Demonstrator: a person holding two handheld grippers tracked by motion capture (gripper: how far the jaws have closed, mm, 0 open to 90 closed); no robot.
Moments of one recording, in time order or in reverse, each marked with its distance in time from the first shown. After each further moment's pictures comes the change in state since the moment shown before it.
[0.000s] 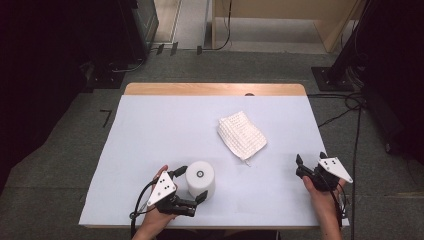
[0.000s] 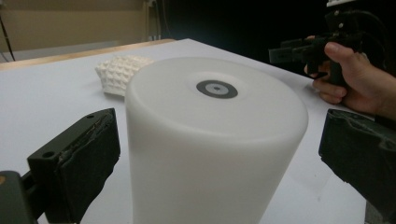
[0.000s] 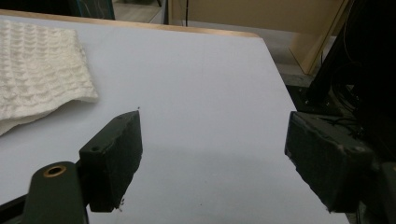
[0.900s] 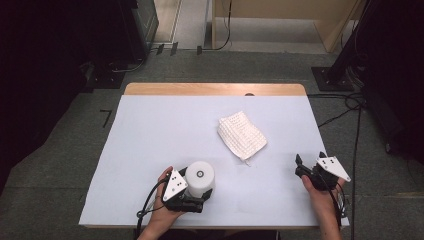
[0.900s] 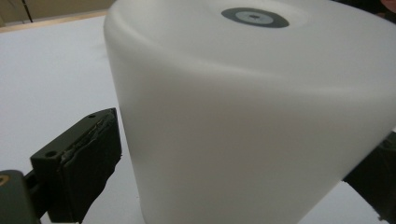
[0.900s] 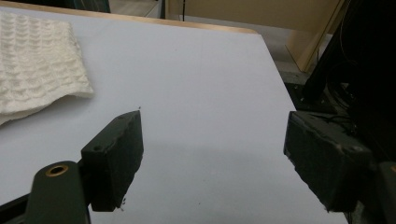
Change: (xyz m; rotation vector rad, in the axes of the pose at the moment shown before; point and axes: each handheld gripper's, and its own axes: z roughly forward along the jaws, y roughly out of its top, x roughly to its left) left arm -0.002 -0.010 0.023 0.140 0.096 0.019; right arm 0.002 0.001 0.003 0.017 -0.016 -0.018
